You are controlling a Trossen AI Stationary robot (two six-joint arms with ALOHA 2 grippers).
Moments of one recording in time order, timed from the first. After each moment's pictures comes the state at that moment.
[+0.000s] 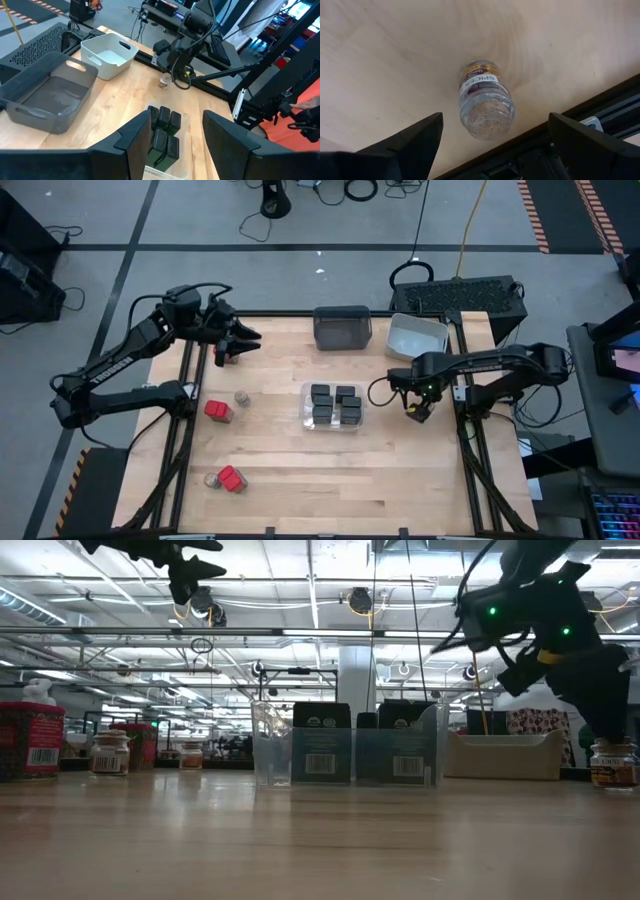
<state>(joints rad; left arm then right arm) 0.68 0.85 0.93 -0.43 0.70 -0.20 -0.13 1.37 0.80 -1.26 -0.05 0.52</state>
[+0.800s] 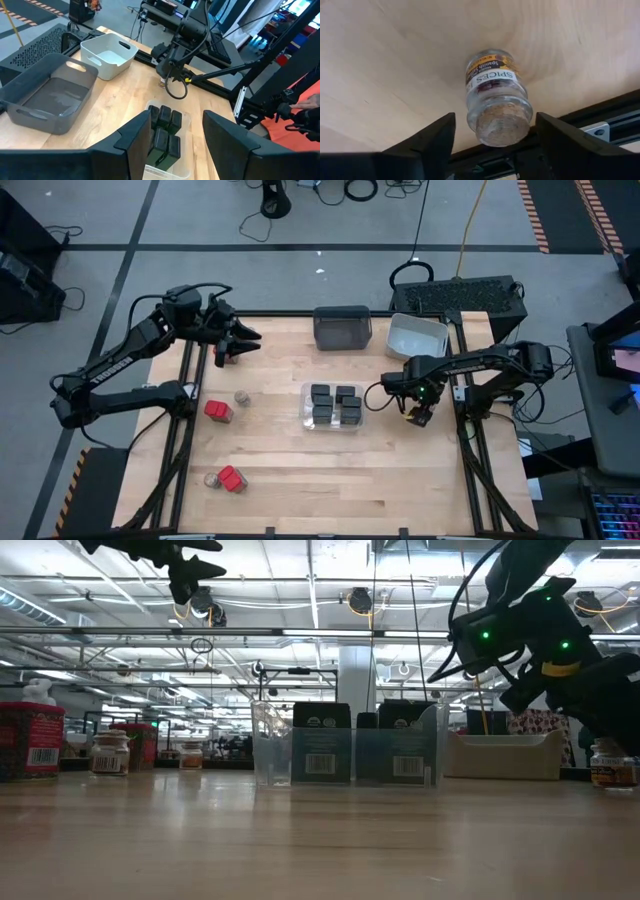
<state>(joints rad) 0.68 0.85 0.93 -0.43 0.70 -0.18 -0.13 1.48 0.80 -1.26 -0.11 0.40</state>
